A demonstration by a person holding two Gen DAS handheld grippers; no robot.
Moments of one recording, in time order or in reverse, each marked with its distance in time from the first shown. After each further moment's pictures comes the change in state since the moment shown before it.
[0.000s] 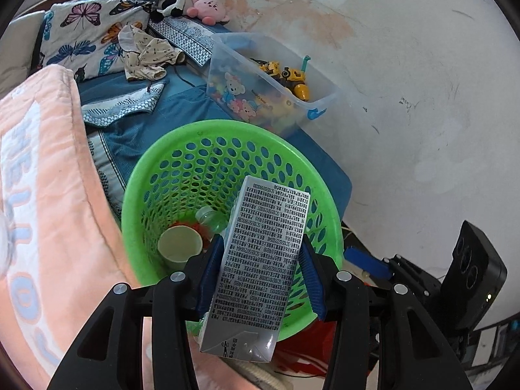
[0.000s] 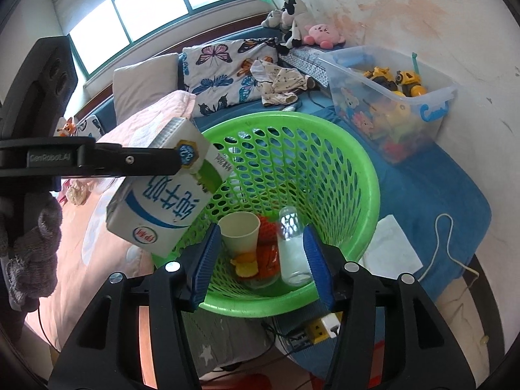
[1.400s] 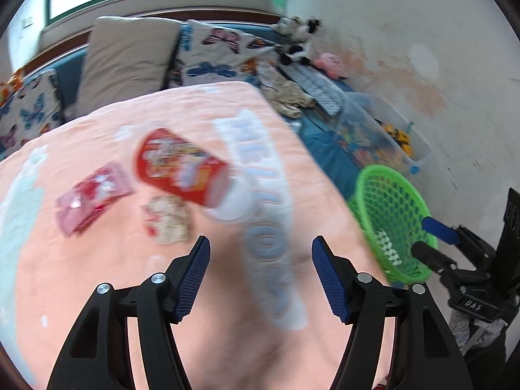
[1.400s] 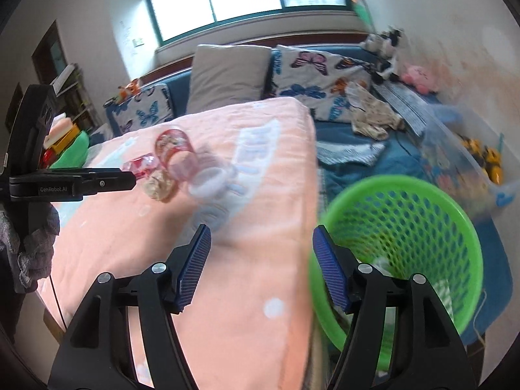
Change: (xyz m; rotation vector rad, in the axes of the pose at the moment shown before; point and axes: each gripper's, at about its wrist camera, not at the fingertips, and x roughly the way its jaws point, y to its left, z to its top) left arm -0.201 0.163 -0.091 -0.205 -0.214 0.391; right arm 0.021 0.183 0.045 -0.303 -0.009 0.196
